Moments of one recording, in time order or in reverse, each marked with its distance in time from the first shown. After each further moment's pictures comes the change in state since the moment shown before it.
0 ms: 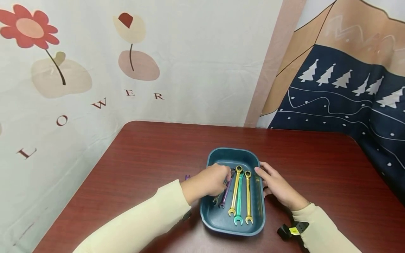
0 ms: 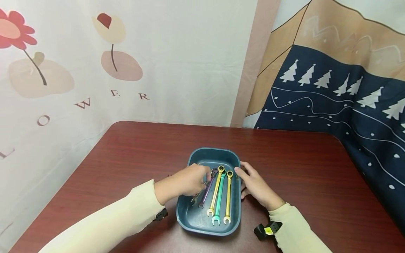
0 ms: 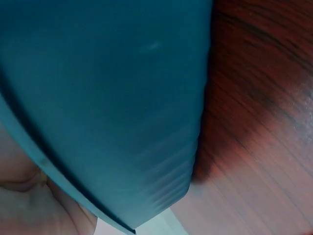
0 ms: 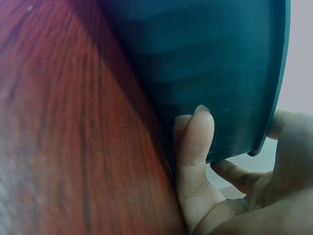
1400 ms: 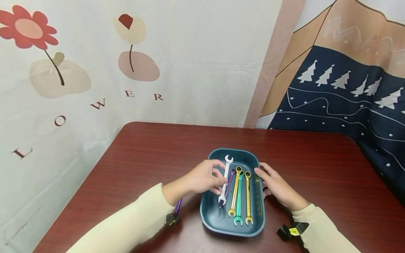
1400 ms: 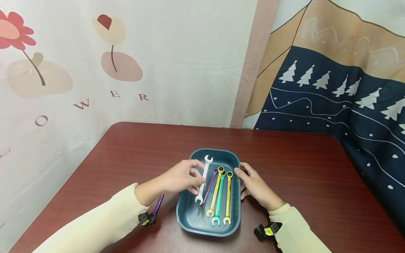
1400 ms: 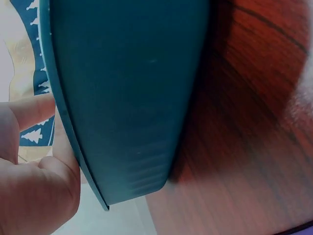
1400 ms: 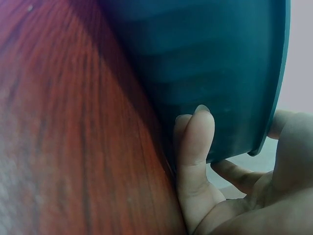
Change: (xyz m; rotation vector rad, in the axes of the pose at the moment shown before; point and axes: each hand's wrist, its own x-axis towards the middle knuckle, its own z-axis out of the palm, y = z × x) left_hand -0.014 -0.030 -0.007 -0.895 -0.053 0.032; right_hand -0.002 -0.001 -0.002 0.014 -0.008 0.003
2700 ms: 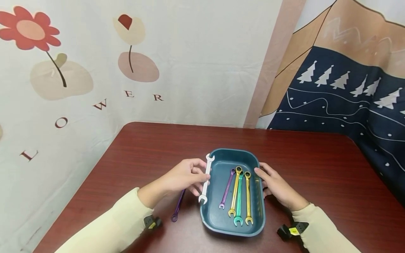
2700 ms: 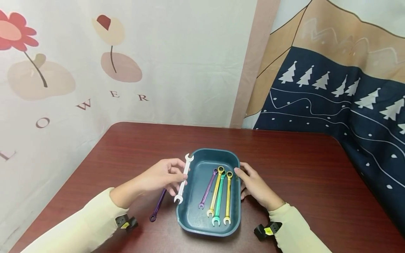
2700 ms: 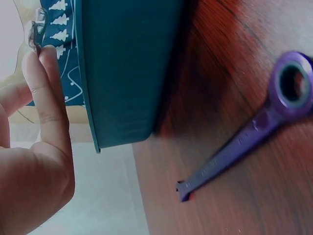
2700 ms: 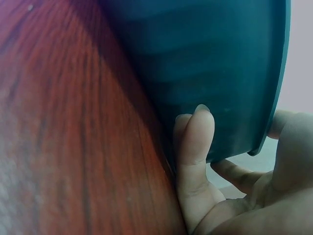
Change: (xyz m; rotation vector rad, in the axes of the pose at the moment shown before) left_hand -0.028 -0.018 -0.041 -0.124 0.027 0.003; right_hand 0.004 0.003 0.001 -0.008 0.021 0.011
